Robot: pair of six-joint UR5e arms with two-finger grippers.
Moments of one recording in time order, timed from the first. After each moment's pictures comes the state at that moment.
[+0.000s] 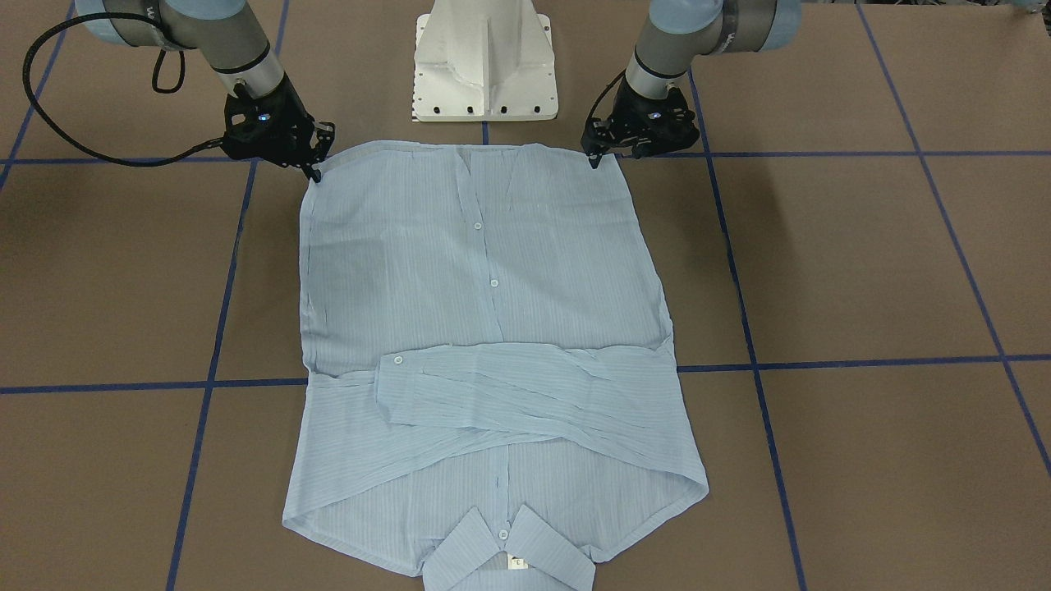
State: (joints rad) left arm -0.32 -1.79 -2.02 -1.78 -1.83 -1.68; right arm 0.38 -1.54 2.11 -1.24 1.77 1.27
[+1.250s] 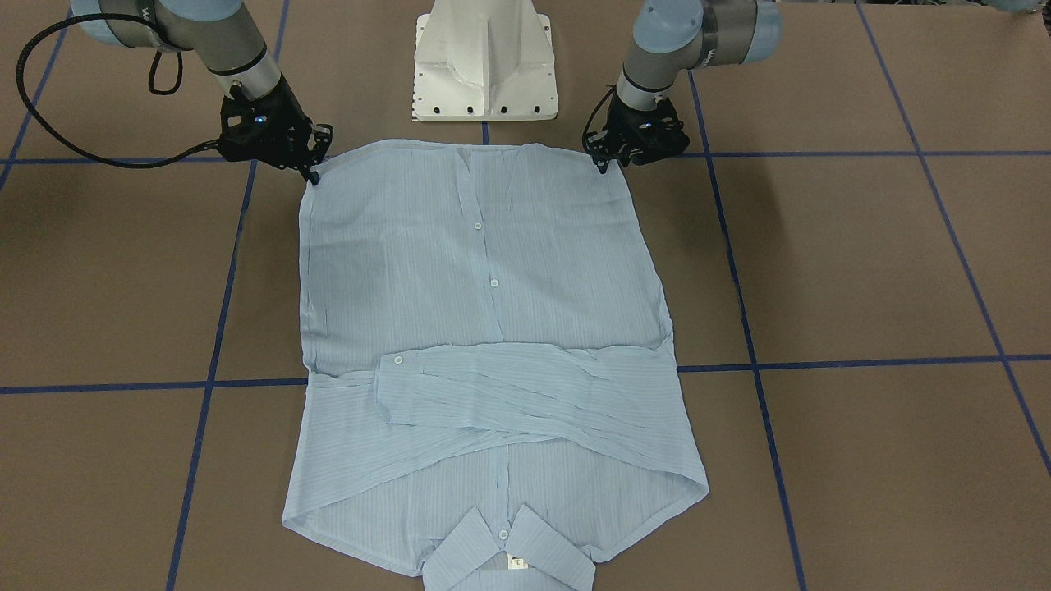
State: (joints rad) left arm -0.27 -1.80 -1.96 -1.78 -1.81 -1.72; right arm 0.39 -1.54 2.10 -1.25 1.78 1.27
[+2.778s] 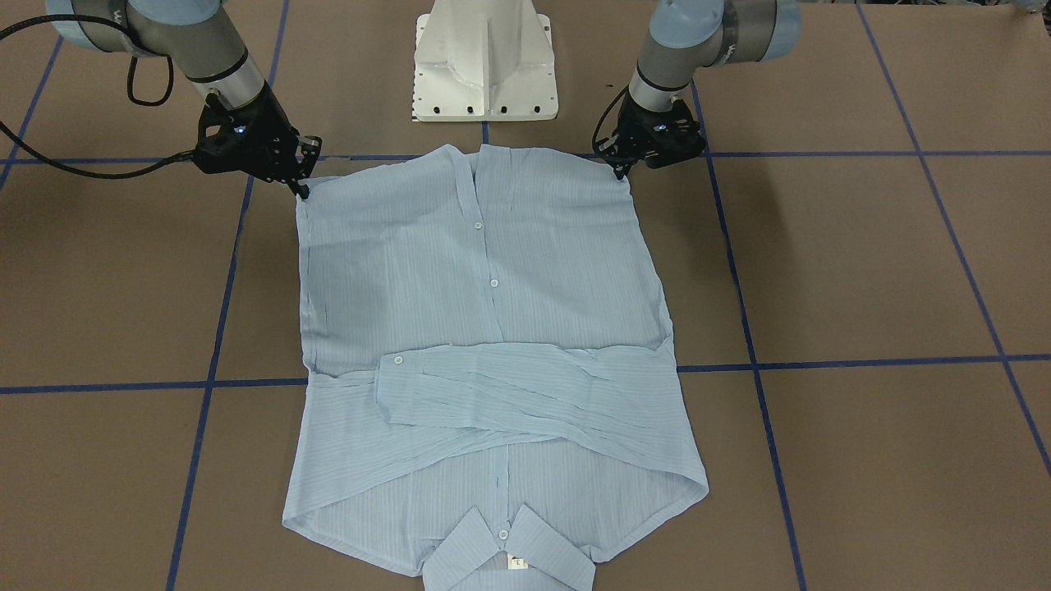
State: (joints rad) left arm -0.34 -1.79 -1.99 -1.79 -1.81 -1.70; right arm 0.50 -1.51 2.10 -1.25 1.84 1.26
